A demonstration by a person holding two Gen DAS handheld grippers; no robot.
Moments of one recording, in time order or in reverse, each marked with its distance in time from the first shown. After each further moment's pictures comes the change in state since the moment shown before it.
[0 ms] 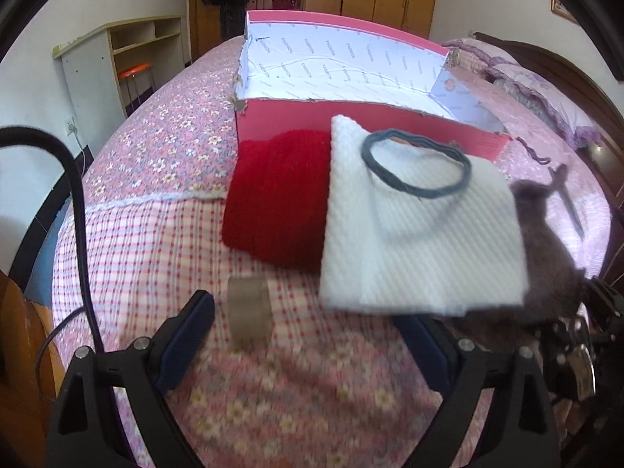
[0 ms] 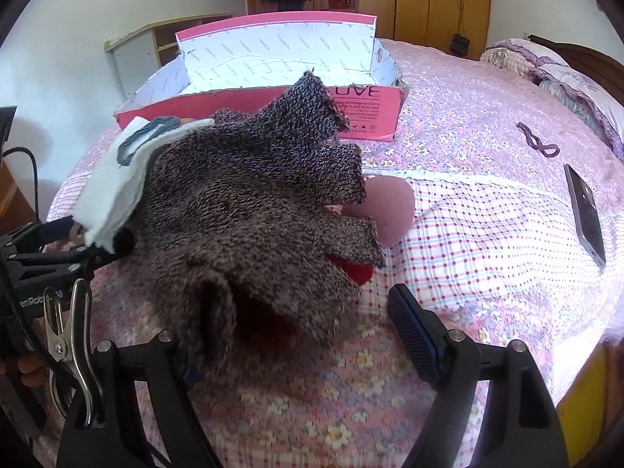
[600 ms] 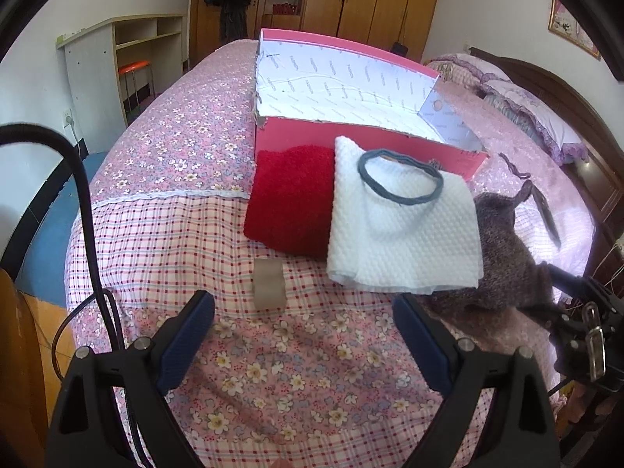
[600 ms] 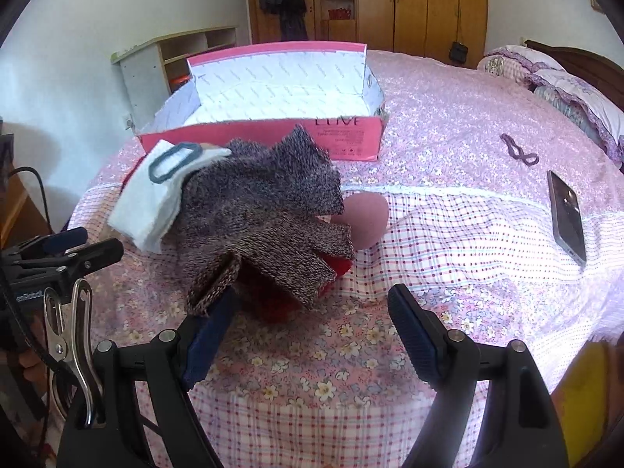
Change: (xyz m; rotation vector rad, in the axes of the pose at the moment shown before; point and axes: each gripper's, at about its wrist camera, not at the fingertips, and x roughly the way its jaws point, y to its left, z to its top) left arm -0.058 0.027 -0.025 -0.044 -0.018 -0.064; right arm -0.047 -0.006 0.007 -0.001 -0.034 0.013
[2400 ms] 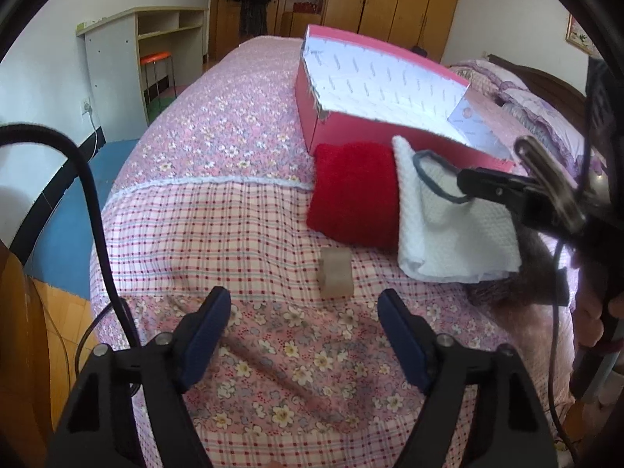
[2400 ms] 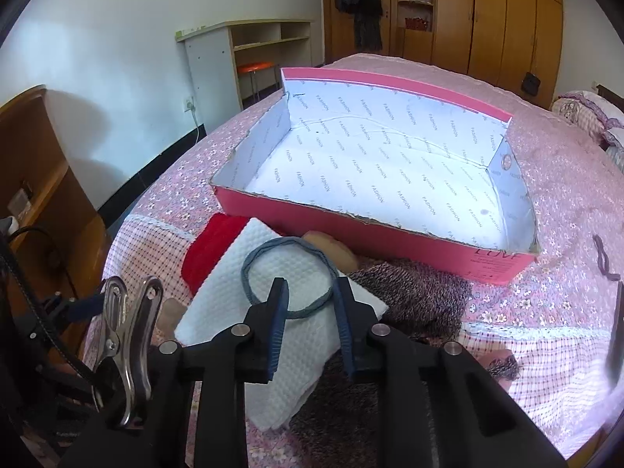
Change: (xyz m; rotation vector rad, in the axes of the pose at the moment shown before) left arm -0.009 0.042 -0.002 -0.043 0.002 0.047; right arm 0.054 0.079 0.088 -0.180 0.006 0.187
